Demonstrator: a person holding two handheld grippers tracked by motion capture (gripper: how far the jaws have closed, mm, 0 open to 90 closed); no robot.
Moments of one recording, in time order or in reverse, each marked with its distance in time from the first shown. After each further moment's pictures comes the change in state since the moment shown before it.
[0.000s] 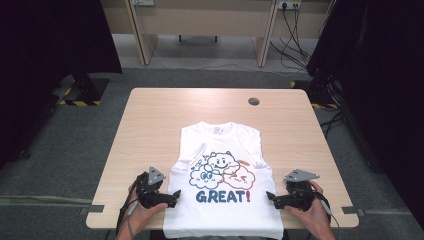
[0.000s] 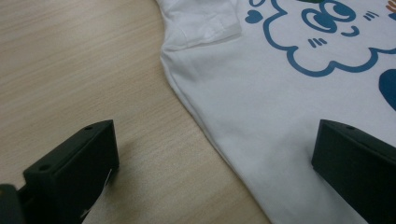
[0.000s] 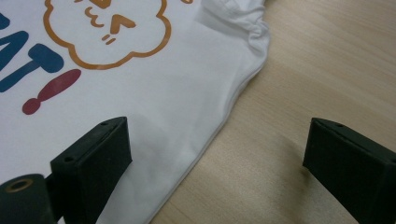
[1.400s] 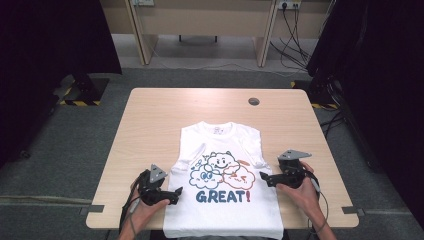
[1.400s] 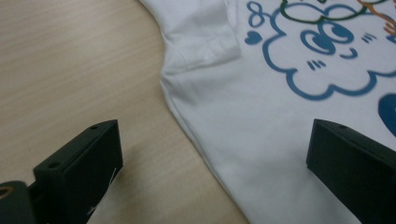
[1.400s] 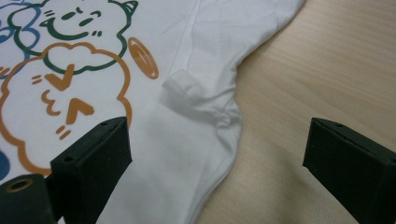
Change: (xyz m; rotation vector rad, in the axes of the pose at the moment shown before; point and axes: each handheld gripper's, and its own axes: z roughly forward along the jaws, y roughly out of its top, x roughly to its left) left arm 0.002 0.013 0.006 -0.040 0.012 -0.014; right arm -0.024 0.047 0.034 -0.035 0.017 0.053
